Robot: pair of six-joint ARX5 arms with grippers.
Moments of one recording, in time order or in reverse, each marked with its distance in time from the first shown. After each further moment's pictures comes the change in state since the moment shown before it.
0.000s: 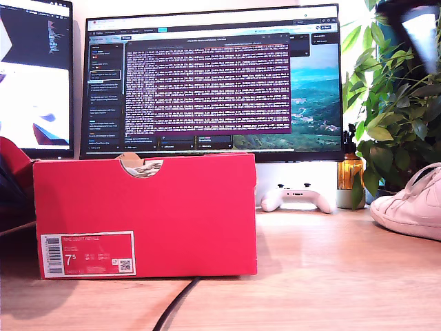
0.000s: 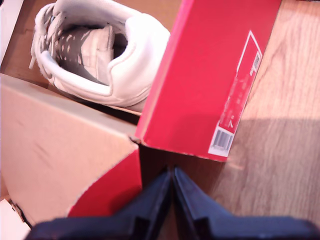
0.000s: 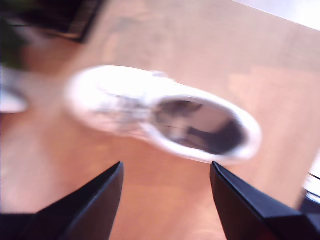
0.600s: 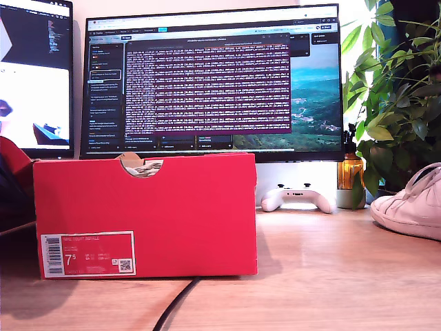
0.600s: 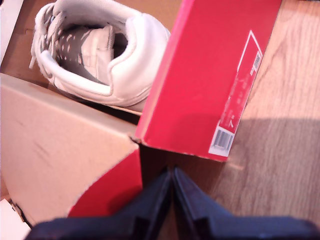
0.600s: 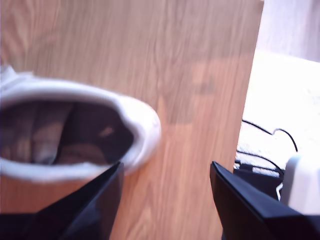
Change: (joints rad) left arm 0.000 0.000 0.000 0.000 0.000 0.000; right arm -0.029 -0.048 -0.277 0.004 0.023 0.192
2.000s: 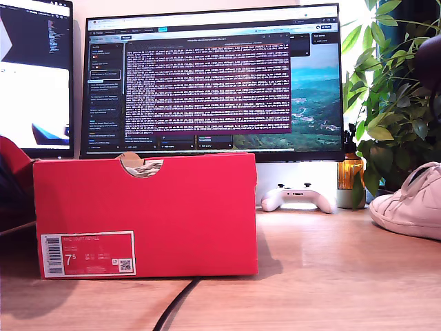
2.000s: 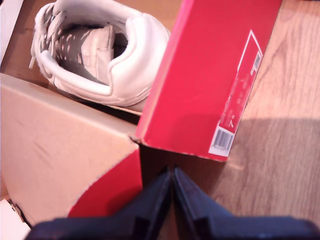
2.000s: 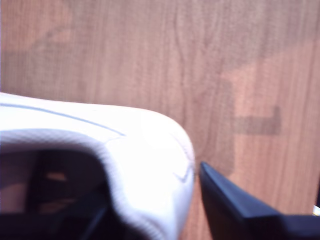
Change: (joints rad) left arm 0.000 0.000 0.000 0.000 0.000 0.000; right arm -0.102 0.035 -0.322 0.494 -0.072 -0.076
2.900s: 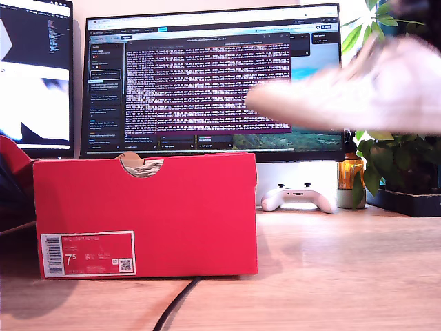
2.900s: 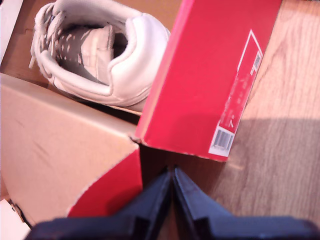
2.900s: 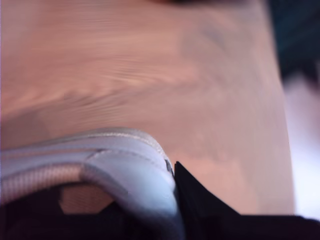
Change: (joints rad) left arm 0.000 0.000 0.000 0.000 0.000 0.000; right arm -0.003 0.011 0.554 -0.189 -0.179 -1.529
